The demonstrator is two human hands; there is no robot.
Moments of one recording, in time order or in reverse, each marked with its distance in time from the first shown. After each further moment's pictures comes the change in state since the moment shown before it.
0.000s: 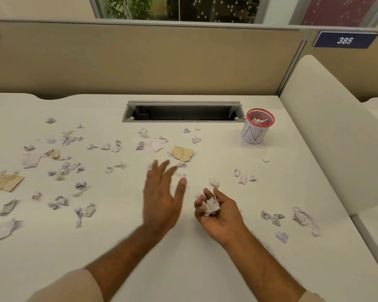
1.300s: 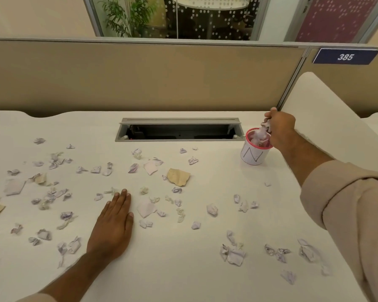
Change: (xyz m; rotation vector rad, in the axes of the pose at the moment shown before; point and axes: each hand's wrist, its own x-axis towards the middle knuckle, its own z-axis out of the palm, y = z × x) left_hand 0.019 -0.144 -0.022 0.440 -0.295 -0.057; right_hand 0.101 -0.292 0.143 -0.763 0.361 -0.888
